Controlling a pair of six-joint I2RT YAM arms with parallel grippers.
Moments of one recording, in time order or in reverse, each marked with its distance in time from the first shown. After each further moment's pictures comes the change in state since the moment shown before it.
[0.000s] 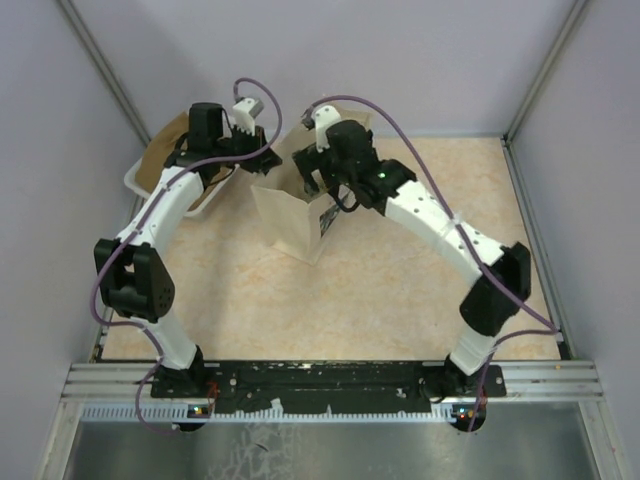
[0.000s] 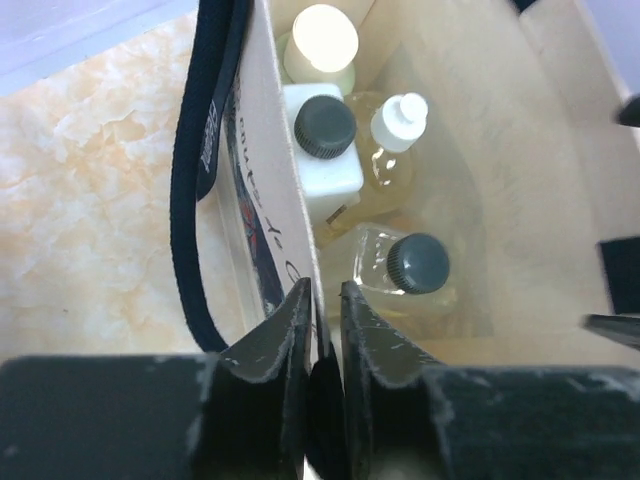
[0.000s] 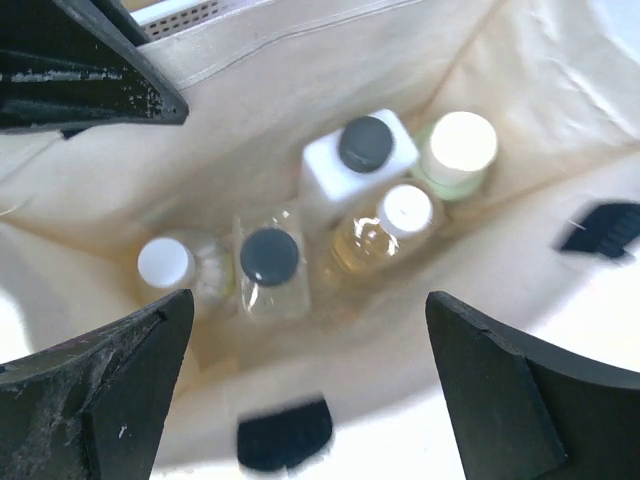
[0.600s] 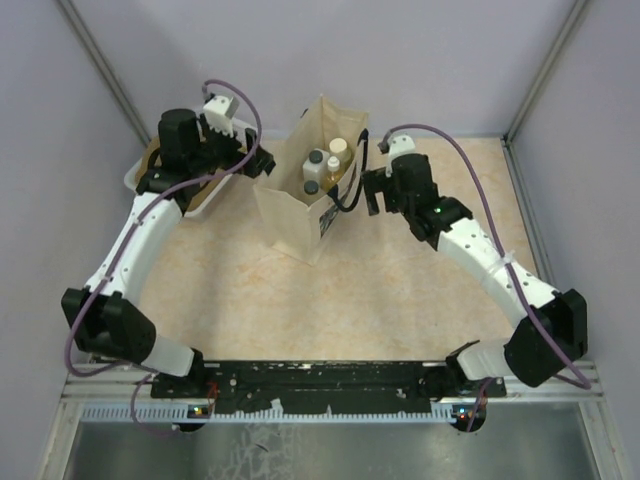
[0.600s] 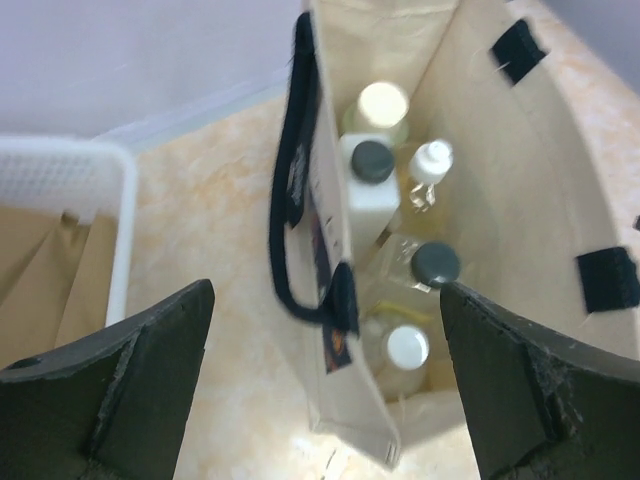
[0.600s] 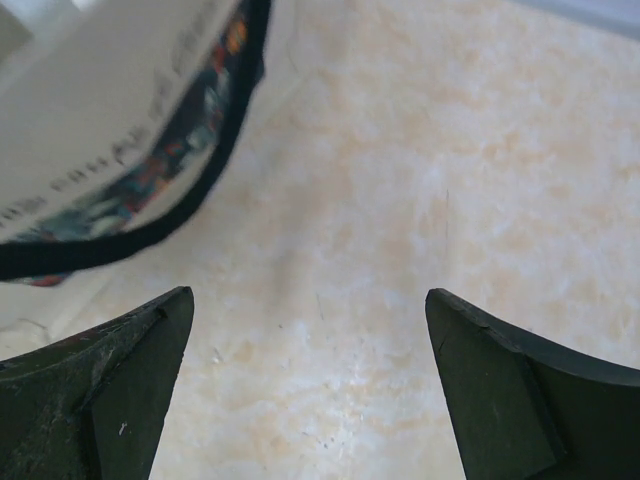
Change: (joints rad) left arm 0.001 -0.229 -0.079 0.051 -0.177 0.014; right arm -0.207 -0.417 -0.521 0.119 0.109 0.064
